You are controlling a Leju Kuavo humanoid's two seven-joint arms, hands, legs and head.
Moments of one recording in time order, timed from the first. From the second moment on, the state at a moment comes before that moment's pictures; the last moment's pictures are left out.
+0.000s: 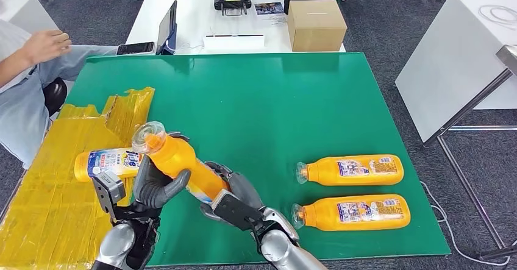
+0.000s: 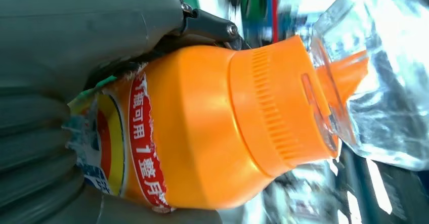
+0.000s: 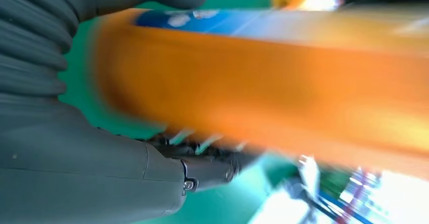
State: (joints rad) left arm -0.05 -0.08 -0.25 -1.54 0.07 -0.07 -0.49; right arm -0.23 0.20 0.67 -1.07 0.31 -0.15 -0.29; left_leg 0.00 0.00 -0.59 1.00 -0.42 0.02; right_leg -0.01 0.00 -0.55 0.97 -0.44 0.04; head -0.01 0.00
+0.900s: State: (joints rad) left arm -0.09 0.26 -0.22 -1.48 -1.40 0.41 -0.06; right arm 0.03 0.08 0.39 -1.70 0.29 -0.29 -0.42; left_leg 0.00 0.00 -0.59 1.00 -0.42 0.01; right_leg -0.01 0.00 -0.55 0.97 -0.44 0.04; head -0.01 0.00
